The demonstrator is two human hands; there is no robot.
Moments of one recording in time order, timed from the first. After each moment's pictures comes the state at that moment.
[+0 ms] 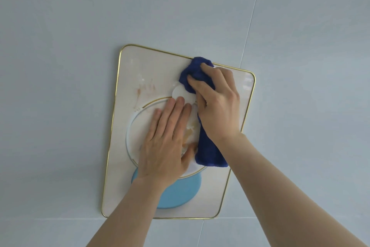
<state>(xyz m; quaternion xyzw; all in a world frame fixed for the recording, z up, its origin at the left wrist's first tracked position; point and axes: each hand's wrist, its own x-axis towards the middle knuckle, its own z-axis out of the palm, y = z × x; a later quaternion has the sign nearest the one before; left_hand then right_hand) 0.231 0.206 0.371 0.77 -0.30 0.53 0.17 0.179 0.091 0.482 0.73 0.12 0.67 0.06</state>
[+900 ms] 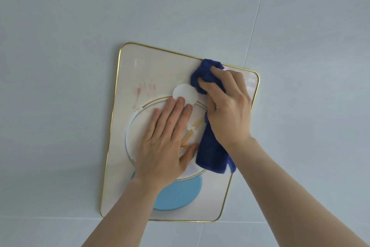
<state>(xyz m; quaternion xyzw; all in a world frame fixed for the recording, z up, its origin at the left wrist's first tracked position) 0.235 0.207 0.369 0.77 -0.30 0.53 0.17 0.173 0.078 0.481 0.74 0.11 0.66 0.08</state>
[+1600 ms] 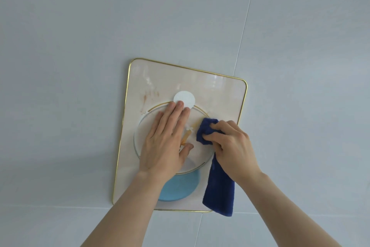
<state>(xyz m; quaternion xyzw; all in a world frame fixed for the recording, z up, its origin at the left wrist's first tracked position) 0.206 0.224 0.385 0.79 -0.33 0.48 0.20 0.113 0.054 0.418 0.86 0.08 0.50 0.06</state>
